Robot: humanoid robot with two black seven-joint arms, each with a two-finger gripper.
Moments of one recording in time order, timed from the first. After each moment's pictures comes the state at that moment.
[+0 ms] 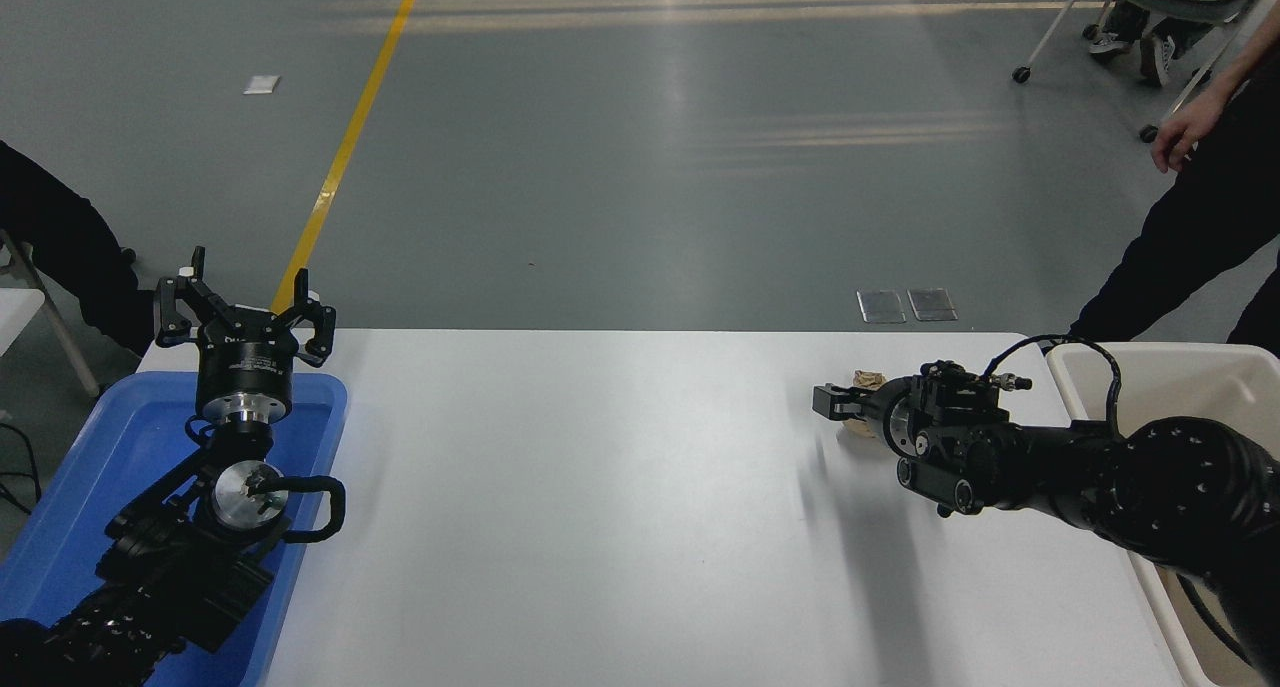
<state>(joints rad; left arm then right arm) -0.61 0.17 -1.00 -0.41 -0.12 -0.52 -0.60 1.02 -0.02 -0.84 0.45 -0.50 -0.14 -0.11</state>
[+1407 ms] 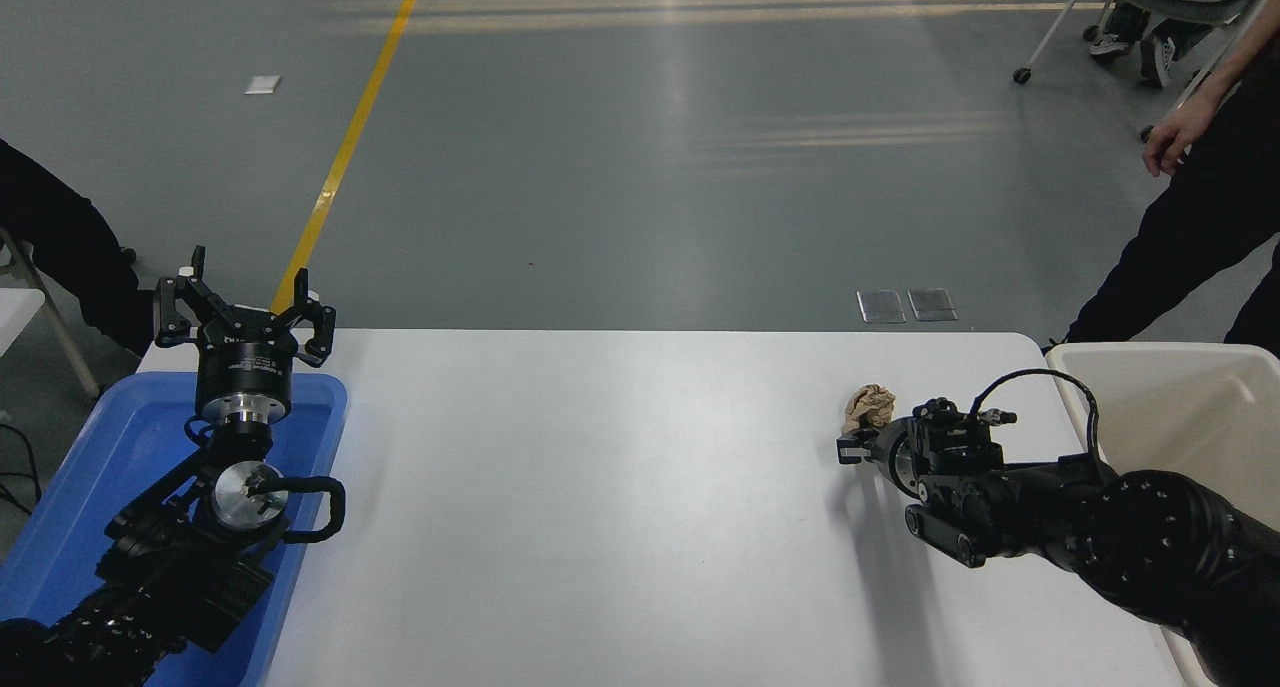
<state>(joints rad) -0.61 0.17 -1.00 -0.41 -0.12 -0.52 -0.60 0.97 -0.02 -0.91 0.40 -0.66 -0.08 -0.11</state>
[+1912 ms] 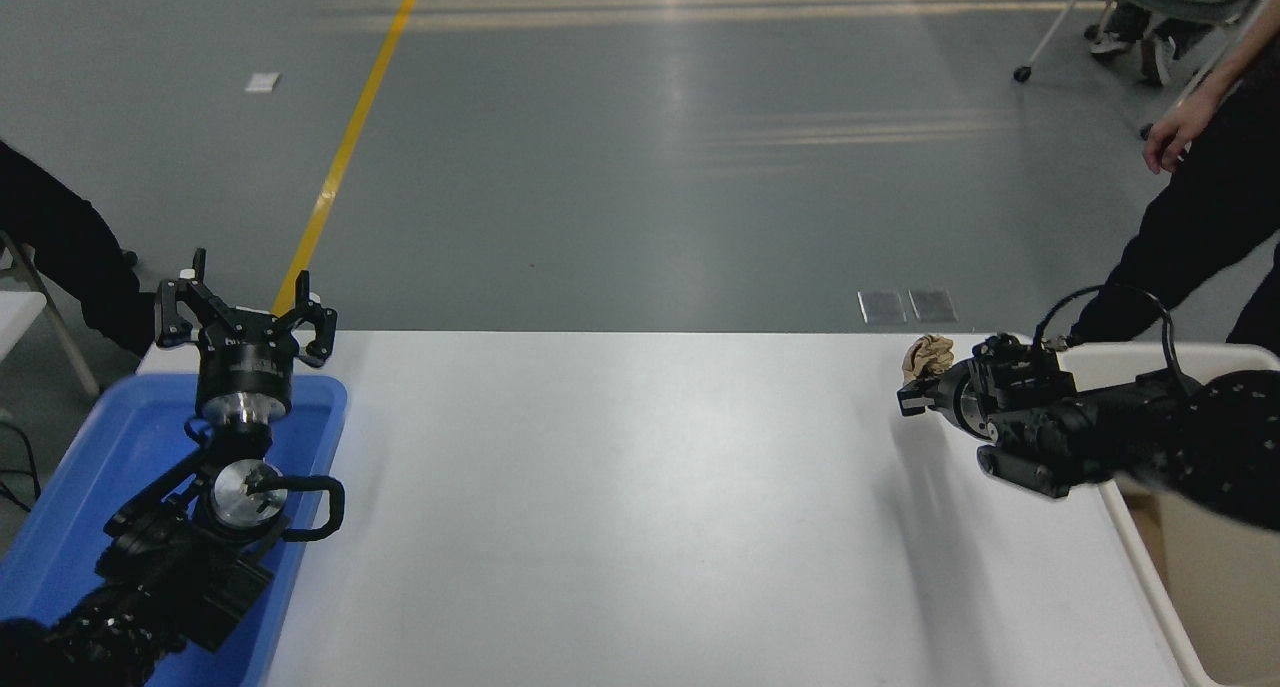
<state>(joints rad) -0.61 0.17 -1.00 -0.41 -0.12 -0.53 -0.60 1.45 -0.30 -1.15 0.87 -0.65 -0.08 -0.11</state>
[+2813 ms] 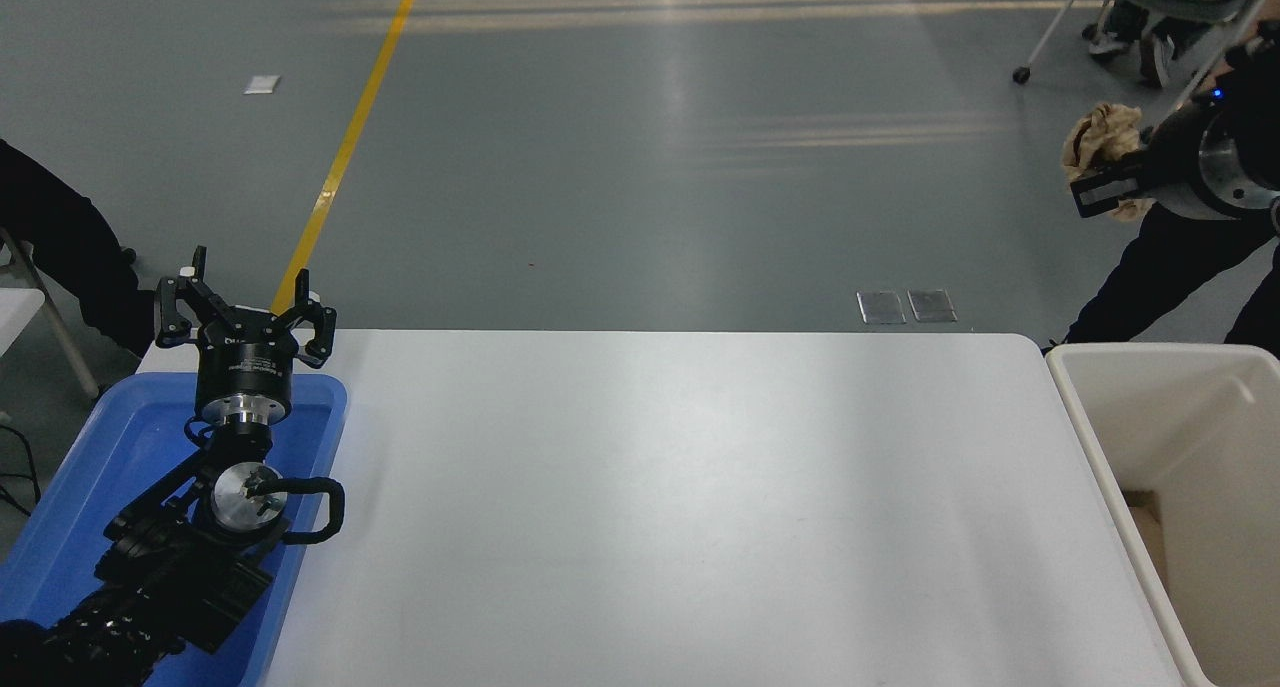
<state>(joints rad) -0.61 0.17 -1.00 -0.41 -0.12 -0.53 -0.60 2.35 -0.44 -1.48 1.53 -0.62 0.06 -0.10</state>
